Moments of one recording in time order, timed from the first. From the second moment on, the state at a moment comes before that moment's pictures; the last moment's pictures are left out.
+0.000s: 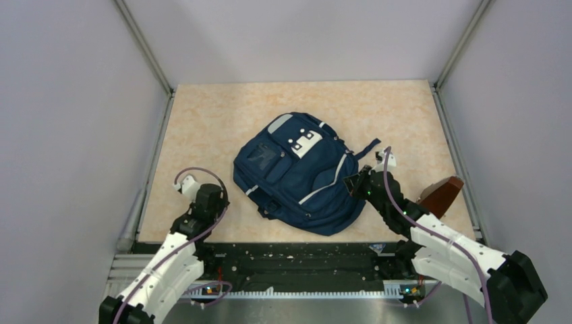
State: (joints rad) left arm -0.33 0.64 0.27 -0.42 -0.42 -1.00; right arm 0.64 0.84 0.35 0.05 0.27 0.72
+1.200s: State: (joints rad) left arm -0.81 1.34 0.87 0.08 0.31 -0.32; right arm 0.64 0.76 0.35 -0.04 0.29 0.67
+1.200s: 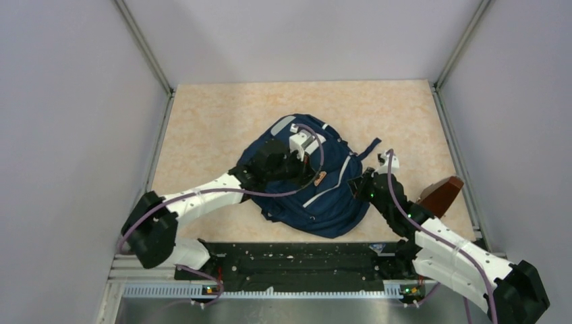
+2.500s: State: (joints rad) left arm -0.82 1.52 1.00 -0.06 0.14 -0.27; right arm 0.64 0.68 0.40 -0.24 0.32 0.60
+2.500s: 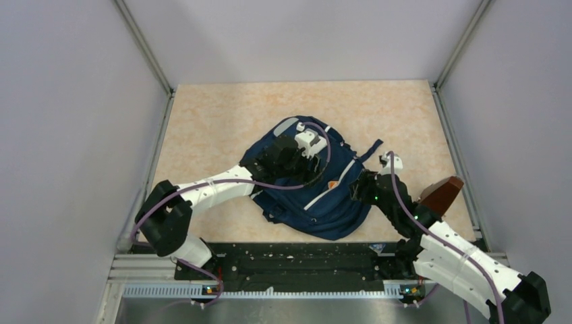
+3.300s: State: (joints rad) left arm -0.89 1.58 1.03 -0.05 0.08 -0.26; right arm 0.63 0.77 0.41 -0.15 0.16 0.55
